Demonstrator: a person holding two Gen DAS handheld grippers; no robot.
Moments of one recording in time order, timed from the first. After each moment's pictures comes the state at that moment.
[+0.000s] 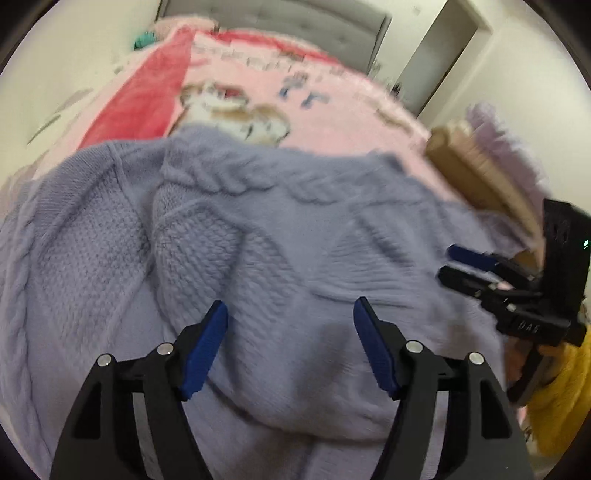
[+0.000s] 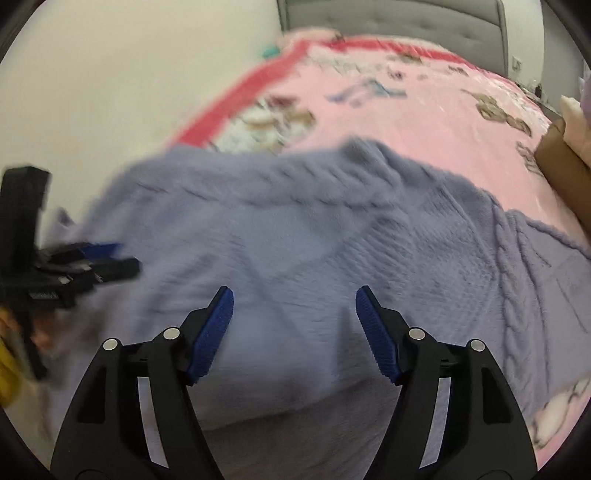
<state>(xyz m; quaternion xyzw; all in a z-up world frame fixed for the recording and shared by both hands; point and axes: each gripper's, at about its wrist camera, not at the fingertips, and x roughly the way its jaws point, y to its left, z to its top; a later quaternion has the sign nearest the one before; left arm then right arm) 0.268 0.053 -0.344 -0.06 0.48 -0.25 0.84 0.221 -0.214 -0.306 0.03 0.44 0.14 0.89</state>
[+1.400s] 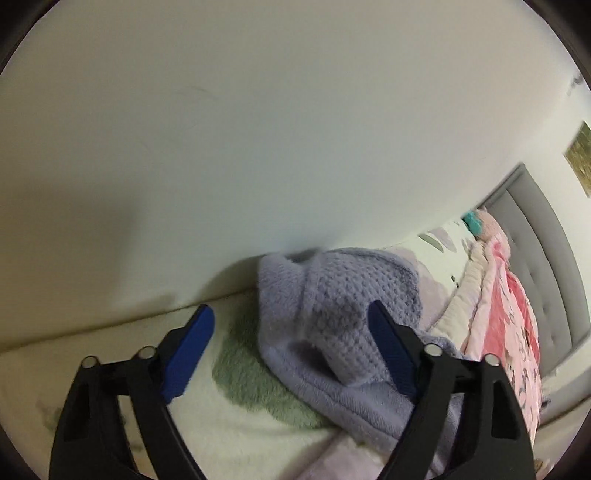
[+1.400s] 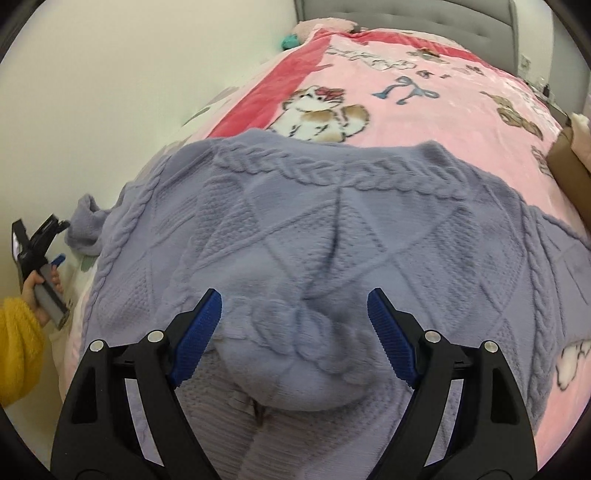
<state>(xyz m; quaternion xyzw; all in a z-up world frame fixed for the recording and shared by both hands) 0.181 0.424 -0.376 -0.36 0.29 0.29 0.84 0.204 -0.130 -0.283 0.03 0.49 0.13 0.86</state>
